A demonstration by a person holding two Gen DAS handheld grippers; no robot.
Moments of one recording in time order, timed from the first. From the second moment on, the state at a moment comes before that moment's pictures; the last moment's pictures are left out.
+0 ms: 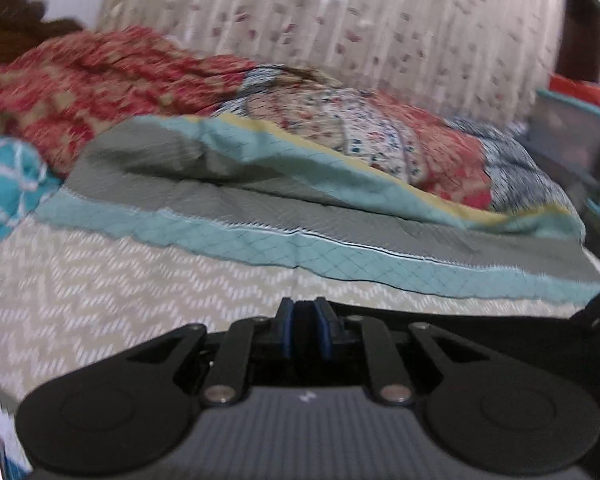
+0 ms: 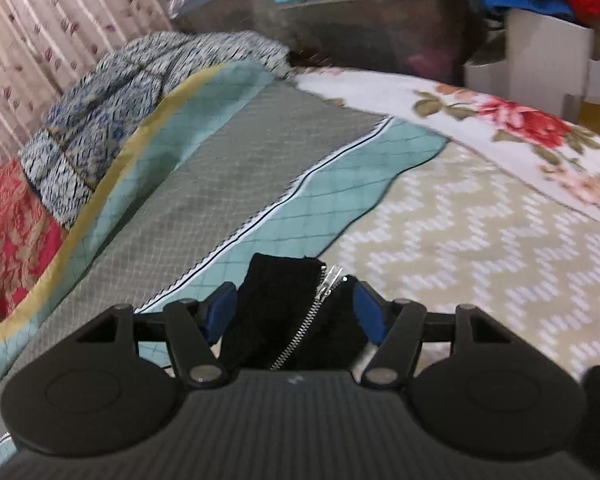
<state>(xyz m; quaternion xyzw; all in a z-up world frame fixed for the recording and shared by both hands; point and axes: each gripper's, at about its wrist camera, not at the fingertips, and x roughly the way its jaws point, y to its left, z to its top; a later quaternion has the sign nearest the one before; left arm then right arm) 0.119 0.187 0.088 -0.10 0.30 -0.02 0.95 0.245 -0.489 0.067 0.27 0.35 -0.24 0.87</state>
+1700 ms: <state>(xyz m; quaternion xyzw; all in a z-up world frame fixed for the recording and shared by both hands) 0.081 0.226 0.048 -0.22 0.39 0.07 0.89 0.272 -0.492 0.069 0.15 0.31 -0.30 0.89</state>
